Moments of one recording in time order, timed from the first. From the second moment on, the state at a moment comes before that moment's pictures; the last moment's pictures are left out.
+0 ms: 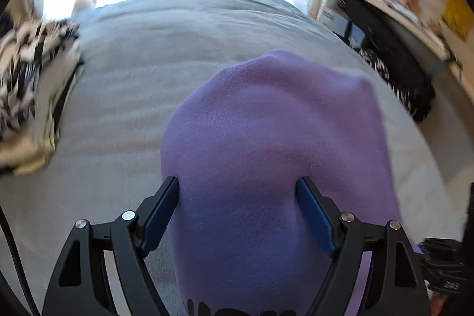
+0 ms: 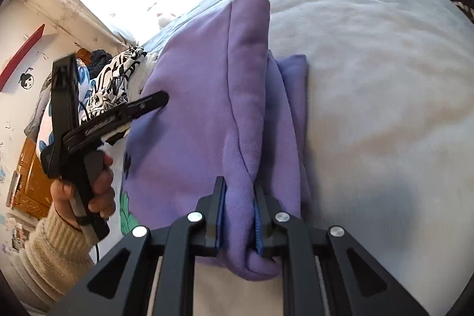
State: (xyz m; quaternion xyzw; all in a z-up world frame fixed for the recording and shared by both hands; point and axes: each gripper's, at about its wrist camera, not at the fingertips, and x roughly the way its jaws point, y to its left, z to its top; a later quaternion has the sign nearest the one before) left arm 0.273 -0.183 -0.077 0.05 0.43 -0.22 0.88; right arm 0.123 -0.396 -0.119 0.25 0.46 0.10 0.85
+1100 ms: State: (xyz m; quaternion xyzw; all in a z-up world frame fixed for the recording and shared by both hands) left arm 0.275 -0.193 -0.081 0.07 0.43 -0.25 0.87; right arm 0.269 -0.432 -0.136 0.32 0.44 0.04 0.84
